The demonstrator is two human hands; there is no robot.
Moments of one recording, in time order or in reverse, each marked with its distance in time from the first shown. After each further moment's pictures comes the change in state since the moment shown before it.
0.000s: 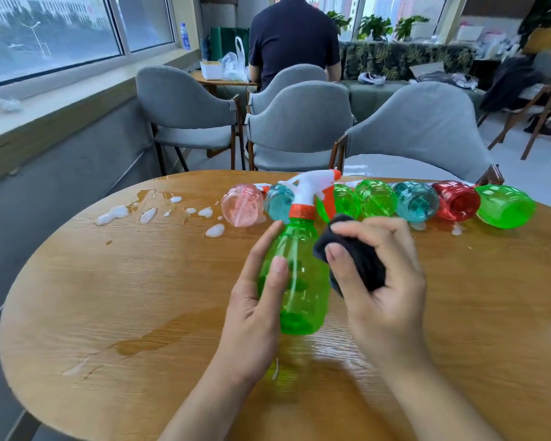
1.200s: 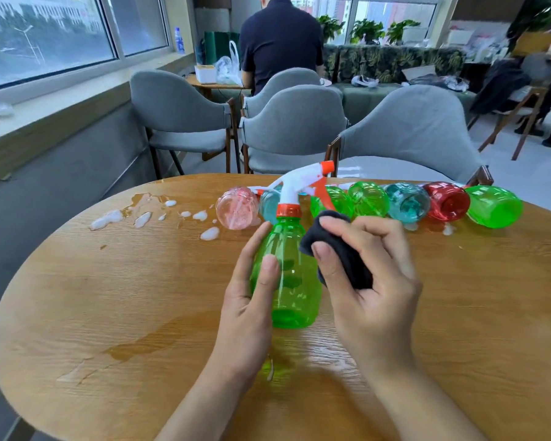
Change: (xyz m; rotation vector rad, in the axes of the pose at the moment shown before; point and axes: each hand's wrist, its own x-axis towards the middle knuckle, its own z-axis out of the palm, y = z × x) left_hand 0.002 -0.004 0.004 -0.036 0.024 0.005; right_hand 0.000 -0.007 0.004 -0.083 0.092 -0.082
